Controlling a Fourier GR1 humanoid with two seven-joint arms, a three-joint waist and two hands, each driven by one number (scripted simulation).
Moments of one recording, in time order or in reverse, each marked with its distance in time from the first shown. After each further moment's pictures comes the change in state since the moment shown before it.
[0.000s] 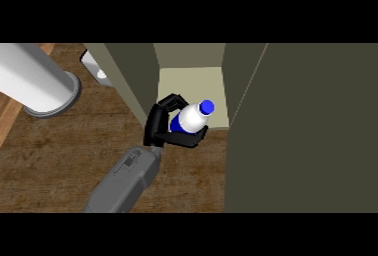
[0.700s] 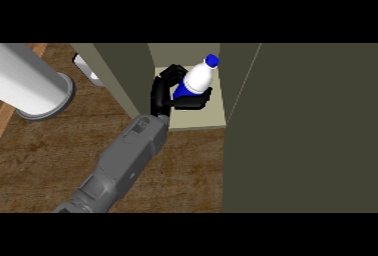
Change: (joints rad) left arm -0.315 0.000 0.026 0.295 0.151 0.170 0.072; right arm -0.003 0.002 -0.069 0.010 -0.032 0.051 -0.028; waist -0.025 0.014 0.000
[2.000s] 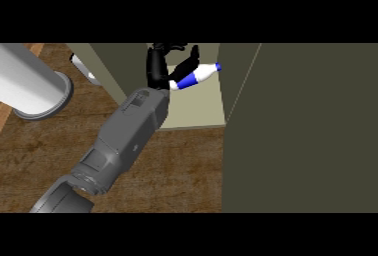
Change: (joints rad) left arm -0.232 0.007 0.154 0.204 -0.009 0.055 -0.247; right arm -0.012 -0.002 -0.028 0.019 -0.025 0.076 -0.040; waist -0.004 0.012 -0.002
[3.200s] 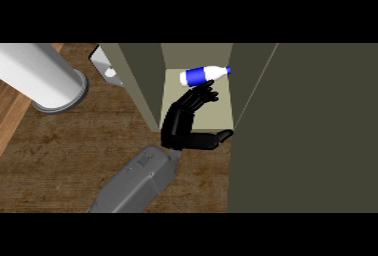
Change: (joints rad) left arm 0.484 -0.003 -0.389 -0.603 0.267 -0.325 0.054; right arm 0.053 0.036 0.125 -0.035 0.042 -0.053 0.044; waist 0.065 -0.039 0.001
